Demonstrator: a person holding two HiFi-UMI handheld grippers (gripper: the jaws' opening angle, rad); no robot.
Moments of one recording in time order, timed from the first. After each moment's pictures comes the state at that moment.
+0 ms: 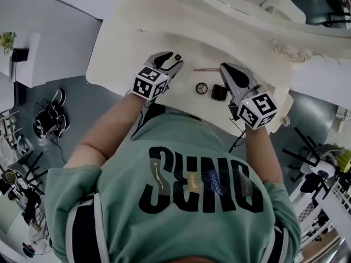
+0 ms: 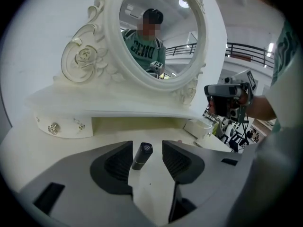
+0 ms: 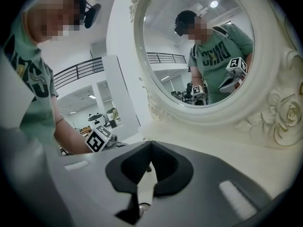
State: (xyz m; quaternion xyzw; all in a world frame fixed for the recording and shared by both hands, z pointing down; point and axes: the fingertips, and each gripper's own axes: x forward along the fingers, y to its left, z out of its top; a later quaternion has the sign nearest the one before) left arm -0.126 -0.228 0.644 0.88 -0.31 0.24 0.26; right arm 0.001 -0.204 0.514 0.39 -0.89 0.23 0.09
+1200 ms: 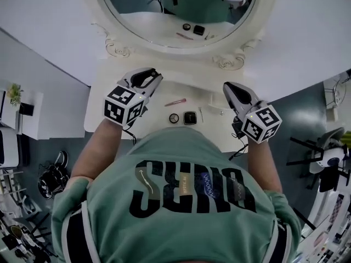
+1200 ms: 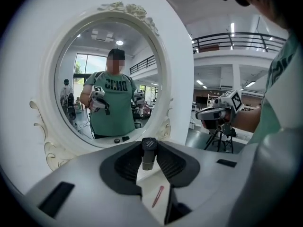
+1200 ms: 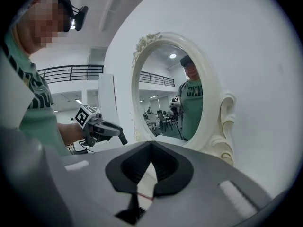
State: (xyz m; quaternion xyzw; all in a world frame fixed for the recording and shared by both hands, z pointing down) left arm -0.053 -0.223 0.383 0.94 -0.27 0.21 0.08; right arm 0.141 -0.140 0.362 0.50 -0.86 0.13 0.03
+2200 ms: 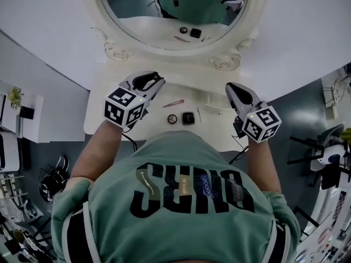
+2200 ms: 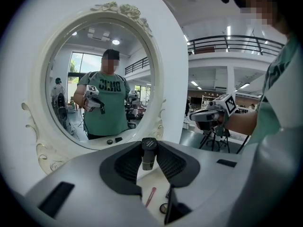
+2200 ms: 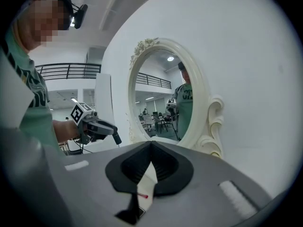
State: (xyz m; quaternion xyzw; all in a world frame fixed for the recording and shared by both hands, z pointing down) left arm -0.040 -0.211 0.375 0.95 -0.23 0.21 0.08; right arm 0.160 -0.135 0.360 0.53 -0.84 0.12 0.03
